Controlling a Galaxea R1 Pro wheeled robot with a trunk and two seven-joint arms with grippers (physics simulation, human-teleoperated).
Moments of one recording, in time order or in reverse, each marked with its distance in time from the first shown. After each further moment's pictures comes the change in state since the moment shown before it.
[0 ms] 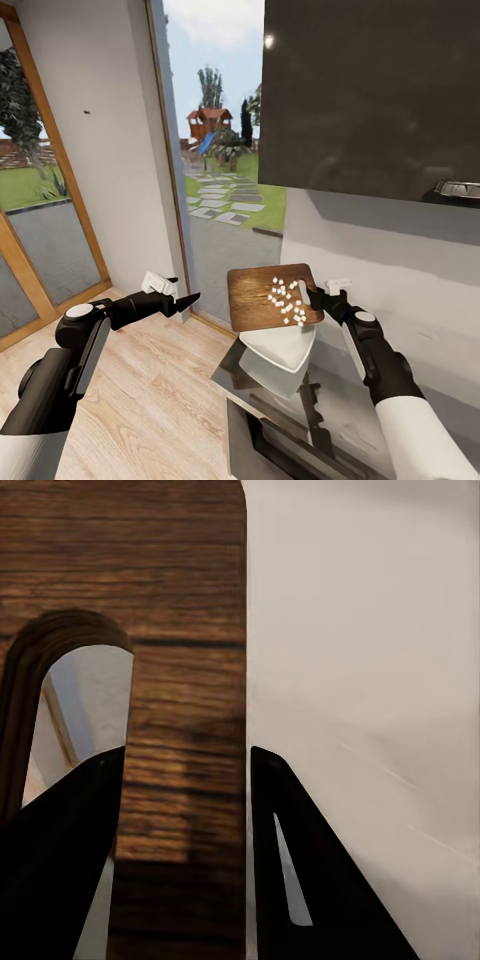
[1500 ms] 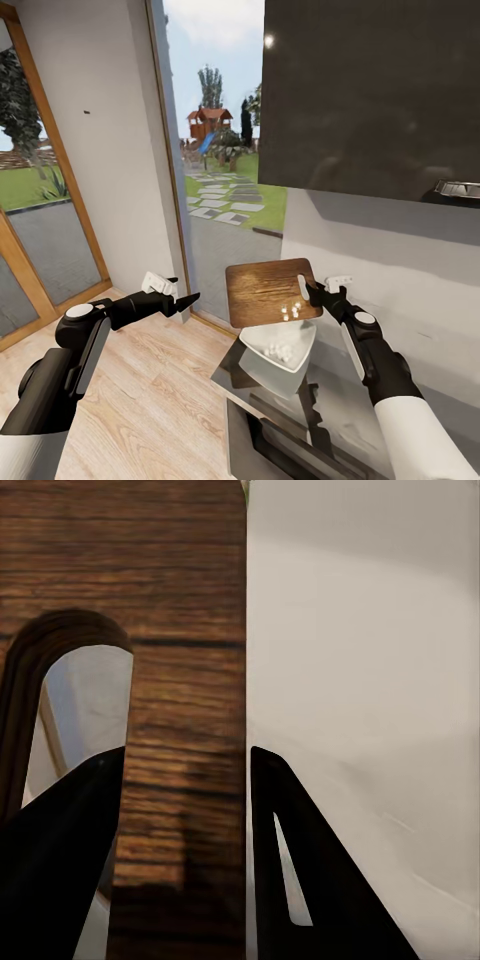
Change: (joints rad) left arm 0.000 0.000 0.000 0.000 0.000 -0.001 0.001; right arm 0.000 0.004 0.000 0.003 0.003 -0.087 -0.001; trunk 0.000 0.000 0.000
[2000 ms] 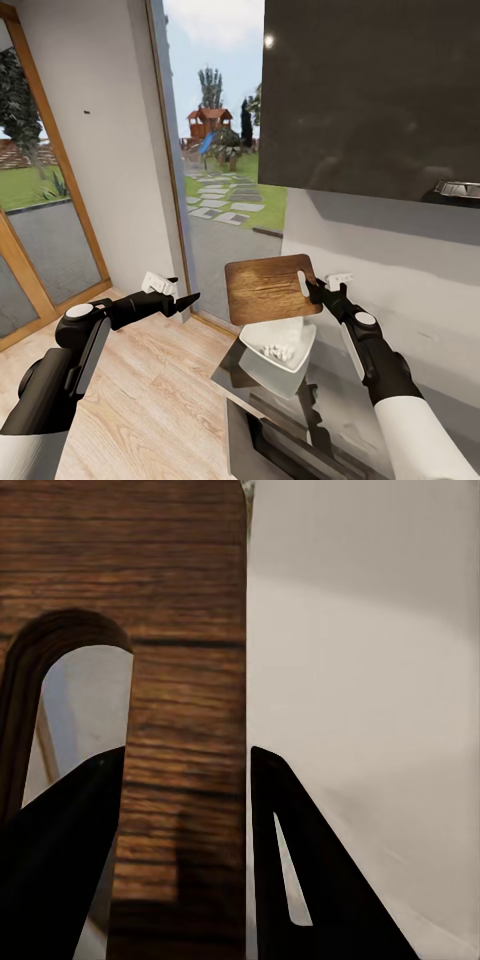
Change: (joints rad) left arm 0.000 0.000 0.000 0.000 0.000 0.000 0.000; right arm -0.001 0.000 0.001 0.000 0.001 -0.064 0.001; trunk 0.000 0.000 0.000
